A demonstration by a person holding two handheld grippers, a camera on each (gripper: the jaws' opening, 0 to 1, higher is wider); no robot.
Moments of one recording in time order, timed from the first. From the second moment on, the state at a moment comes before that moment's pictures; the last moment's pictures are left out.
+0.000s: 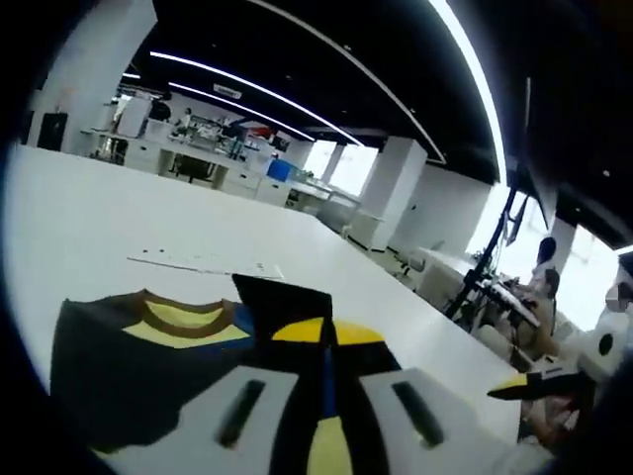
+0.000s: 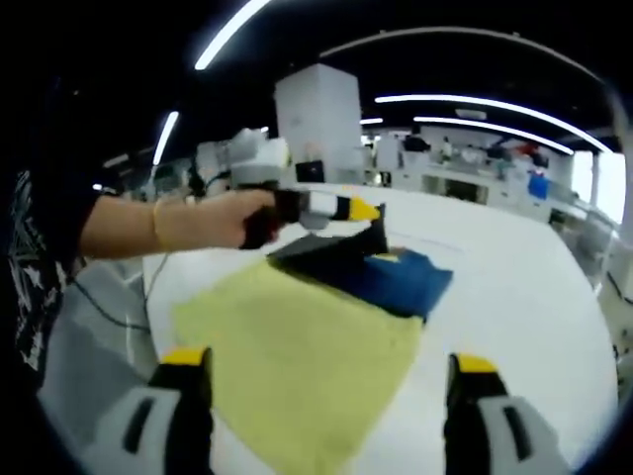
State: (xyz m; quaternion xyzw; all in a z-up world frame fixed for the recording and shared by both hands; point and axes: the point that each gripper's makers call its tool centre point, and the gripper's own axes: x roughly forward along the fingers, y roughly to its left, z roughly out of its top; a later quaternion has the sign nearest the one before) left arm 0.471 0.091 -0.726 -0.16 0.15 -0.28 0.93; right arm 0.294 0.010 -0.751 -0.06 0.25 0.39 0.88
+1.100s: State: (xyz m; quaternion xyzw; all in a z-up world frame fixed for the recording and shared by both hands) left arm 0.396 0.073 -0.748 0.04 0.16 -0.44 0.88; right arm 0.272 0.016 -0.770 -0.11 0.29 0.46 0.83
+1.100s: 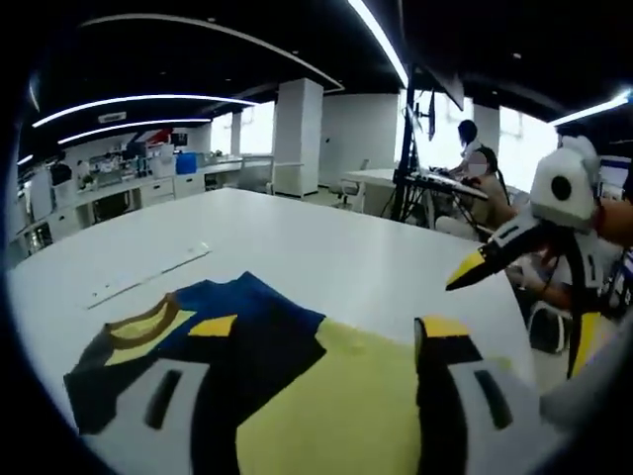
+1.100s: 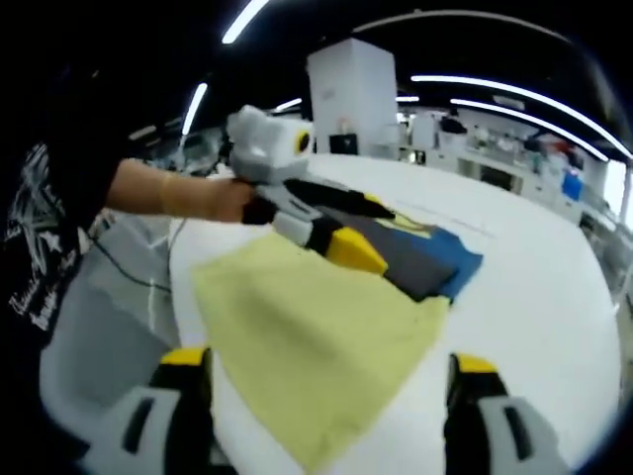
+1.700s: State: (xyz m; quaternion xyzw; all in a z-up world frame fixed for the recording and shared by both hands) left arm 0.344 0.160 -0.753 0.05 0.19 -0.41 0.89; right arm 0.255 0.015 -0.783 -0.16 0.32 0.50 0.79
